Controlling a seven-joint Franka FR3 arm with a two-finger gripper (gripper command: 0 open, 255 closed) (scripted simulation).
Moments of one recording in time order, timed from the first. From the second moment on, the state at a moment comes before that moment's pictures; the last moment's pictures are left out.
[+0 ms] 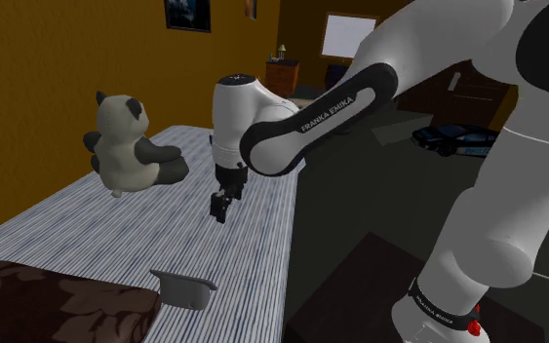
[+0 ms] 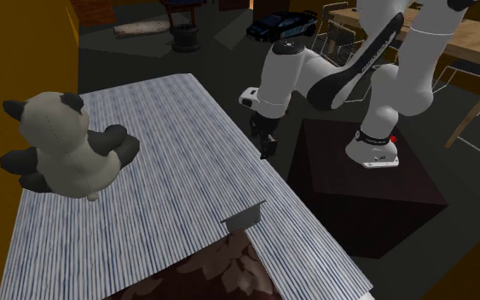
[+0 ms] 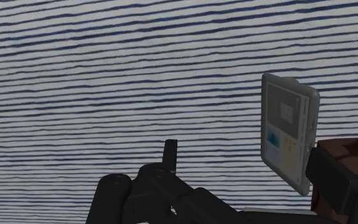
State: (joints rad) arm 0.14 0.01 0.37 -2.25 -0.18 2.34 0.18
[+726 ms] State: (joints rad) arm 0.28 0.41 0.37 -2.00 -0.42 2.41 0.35
